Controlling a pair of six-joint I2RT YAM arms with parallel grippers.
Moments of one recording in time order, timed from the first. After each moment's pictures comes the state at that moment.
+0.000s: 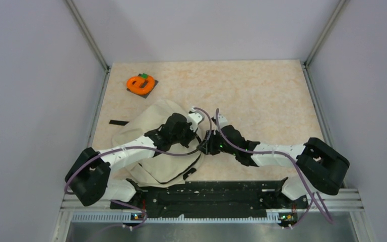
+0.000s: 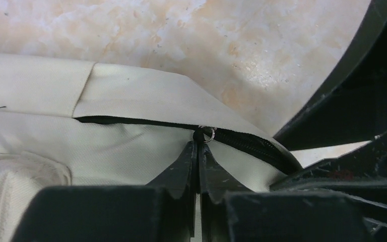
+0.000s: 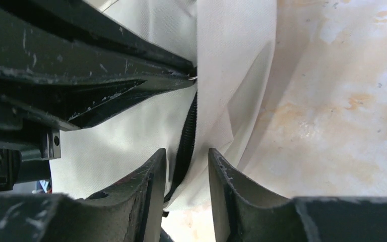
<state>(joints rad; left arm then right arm) -0.74 1.33 0.72 -0.05 0.06 0.02 0.93 1.44 0.58 0.37 -0.03 0.69</state>
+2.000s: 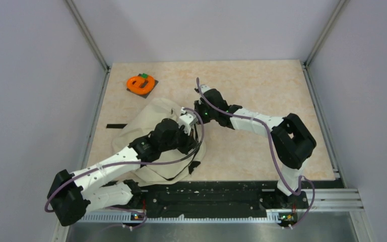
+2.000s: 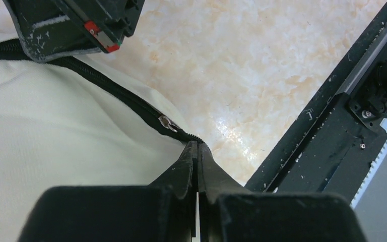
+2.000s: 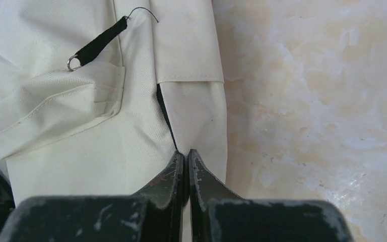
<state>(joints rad) -0.83 1.06 0.70 -0.17 0.16 -0.24 0.75 1.81 1.23 -0.04 -0.13 0.42</state>
